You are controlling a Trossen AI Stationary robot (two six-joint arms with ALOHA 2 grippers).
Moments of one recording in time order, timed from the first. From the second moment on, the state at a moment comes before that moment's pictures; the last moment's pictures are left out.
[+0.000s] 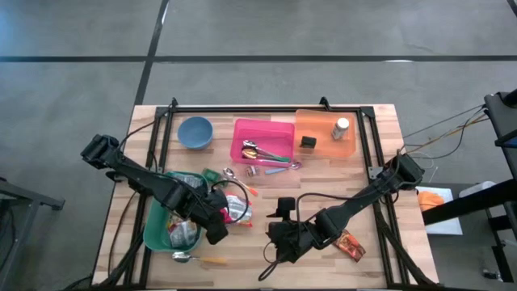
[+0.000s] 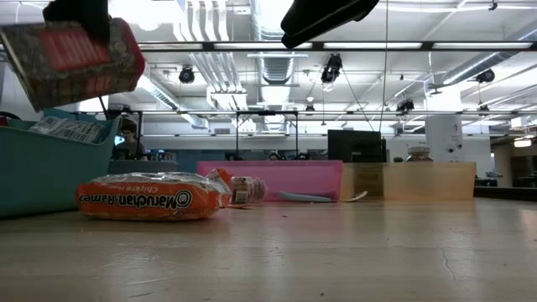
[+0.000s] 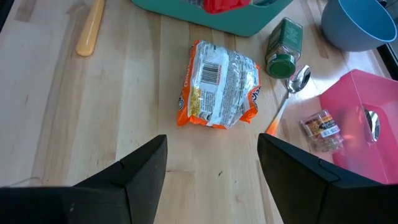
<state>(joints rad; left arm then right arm) -0.50 1.52 1.23 -0.95 -0.14 -1.04 0.56 1.88 1.47 -0.54 0.60 0.34</state>
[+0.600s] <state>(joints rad) -0.50 1.50 1.29 -0.81 -0.14 -0.78 0.56 1.88 1.47 -0.54 0.60 0.34</state>
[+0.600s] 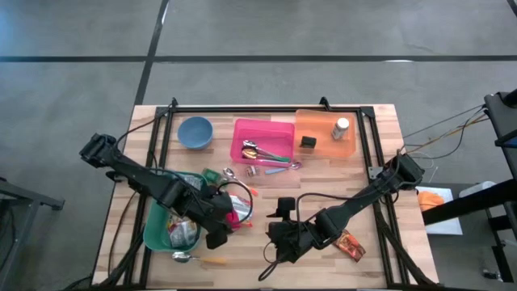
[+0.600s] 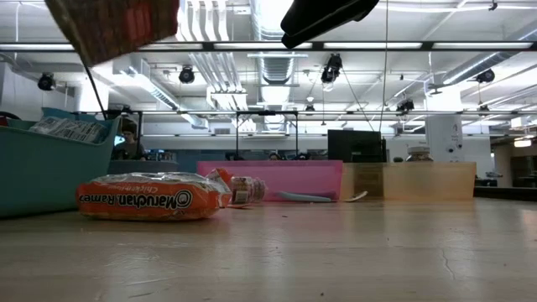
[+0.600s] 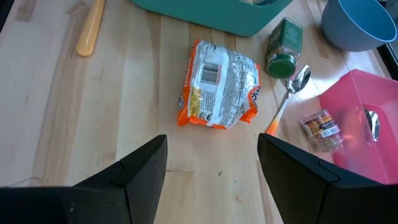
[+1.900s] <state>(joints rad) -0.50 1.49 1.30 -0.67 0.13 -0.65 0.51 1.88 1.47 -0.36 0.58 0.33</state>
